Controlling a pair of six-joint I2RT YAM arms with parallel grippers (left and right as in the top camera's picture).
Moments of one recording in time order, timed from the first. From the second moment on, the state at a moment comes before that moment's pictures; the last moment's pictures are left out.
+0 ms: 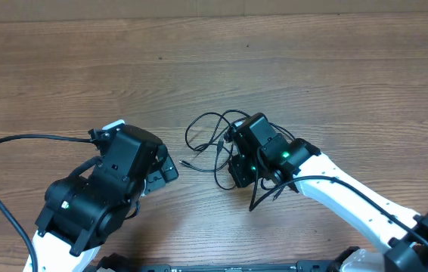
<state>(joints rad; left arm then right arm) -0.52 1.04 1.29 -1.33 -0.24 -0.90 0.67 1.50 0.99 -0.66 -0.26 0.23</state>
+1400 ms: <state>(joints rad) -0.52 1.88 1.21 -0.77 0.34 -0.68 0.67 0.90 1.79 -1.06 0.09 0.17</state>
